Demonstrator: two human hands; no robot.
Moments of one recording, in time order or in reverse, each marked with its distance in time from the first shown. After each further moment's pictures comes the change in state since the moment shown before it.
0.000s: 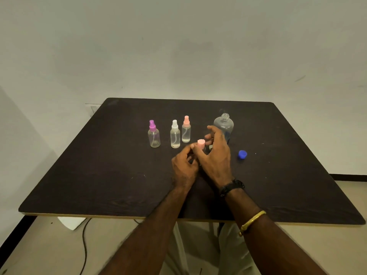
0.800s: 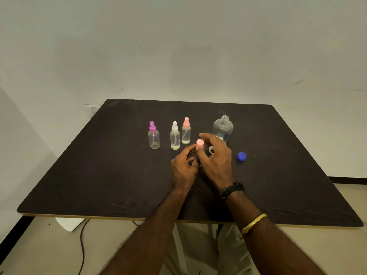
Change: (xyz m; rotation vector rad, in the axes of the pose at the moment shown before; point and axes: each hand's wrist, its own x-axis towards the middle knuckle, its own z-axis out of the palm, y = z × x) left_hand 0.001 -0.006 0.002 -0.027 -0.007 0.001; right_hand -0.003 0.000 -0.004 -0.054 0.014 -0.096
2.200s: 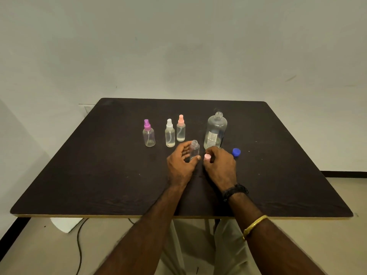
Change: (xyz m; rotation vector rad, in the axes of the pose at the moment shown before) left_hand -0.003 0.004 0.000 0.009 -0.008 -0.001; right_hand -0.013 0.032 -0.015 -0.369 -0.153 0.279
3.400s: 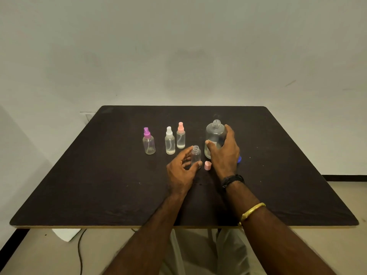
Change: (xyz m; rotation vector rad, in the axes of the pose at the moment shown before) left_hand 0.000 -0.001 0.000 -0.026 -0.006 0.006; right_hand 0.046 -0.014 -0.004 0.453 0.280 0.076
